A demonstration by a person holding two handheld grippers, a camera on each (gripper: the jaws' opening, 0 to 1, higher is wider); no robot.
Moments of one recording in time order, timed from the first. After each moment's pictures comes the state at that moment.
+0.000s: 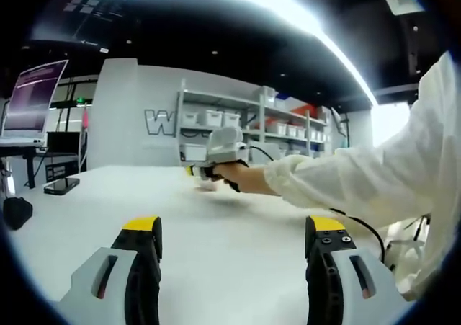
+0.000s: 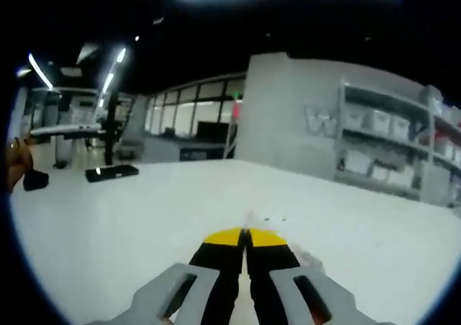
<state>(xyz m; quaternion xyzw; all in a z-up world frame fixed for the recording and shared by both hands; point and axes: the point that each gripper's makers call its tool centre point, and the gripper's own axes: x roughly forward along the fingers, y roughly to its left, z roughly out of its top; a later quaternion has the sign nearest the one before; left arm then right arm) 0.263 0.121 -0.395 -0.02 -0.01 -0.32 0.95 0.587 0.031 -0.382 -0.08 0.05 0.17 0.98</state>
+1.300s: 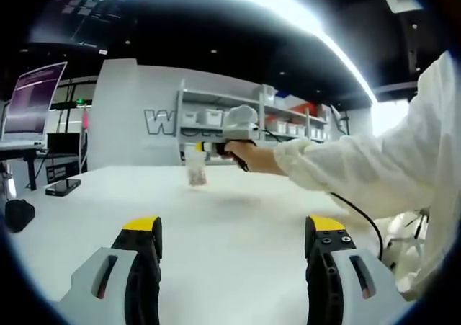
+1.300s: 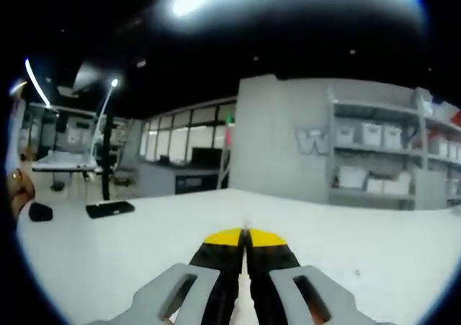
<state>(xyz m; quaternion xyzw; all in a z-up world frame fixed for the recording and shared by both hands) 0.260 0.122 -0.396 -0.02 0.00 -0.32 0.95 0.582 0.005 -0.317 -0.04 -0.02 0.16 0.99</state>
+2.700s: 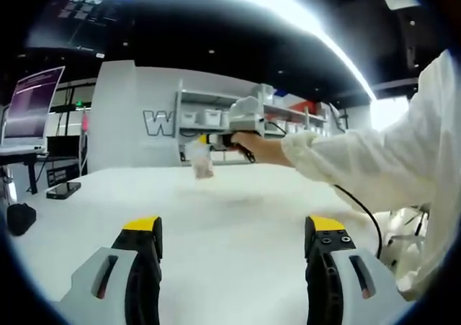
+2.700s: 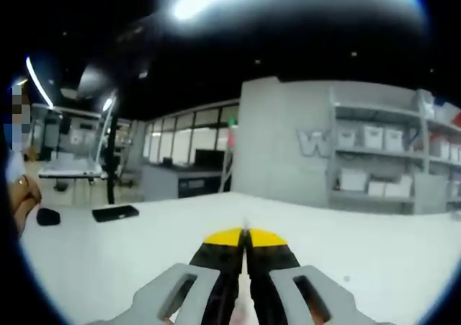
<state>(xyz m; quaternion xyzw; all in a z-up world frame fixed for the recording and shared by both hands) 0.255 0.118 -0.394 -0.01 0.00 -0.32 0.95 0.568 -0.011 -0.296 -0.05 -0.02 0.17 0.98</state>
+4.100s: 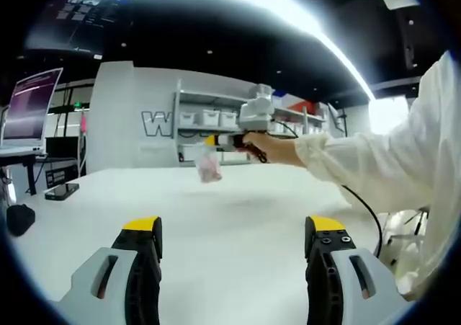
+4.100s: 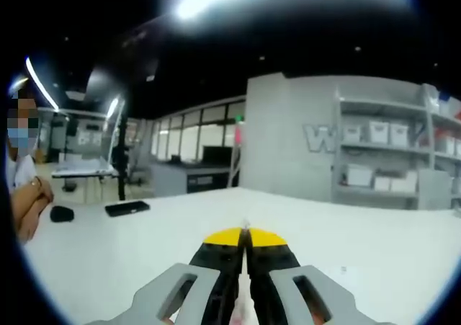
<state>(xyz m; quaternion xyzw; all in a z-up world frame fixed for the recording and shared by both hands) 0.252 0.114 -0.394 -0.01 -0.01 -0.32 0.95 0.540 -0.027 -0.301 -0.04 -0.01 0.20 0.98</state>
